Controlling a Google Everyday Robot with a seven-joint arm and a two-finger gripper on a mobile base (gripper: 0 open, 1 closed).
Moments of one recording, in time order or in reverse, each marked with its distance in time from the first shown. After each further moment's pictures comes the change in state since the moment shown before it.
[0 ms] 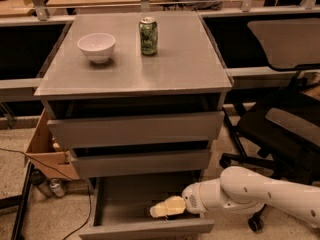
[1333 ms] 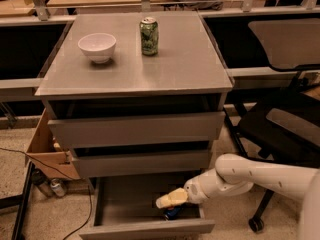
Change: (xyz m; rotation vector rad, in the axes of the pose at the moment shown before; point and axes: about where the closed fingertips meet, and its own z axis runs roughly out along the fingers) arm 0.015 -0.065 0.036 -0.115 0.177 0.157
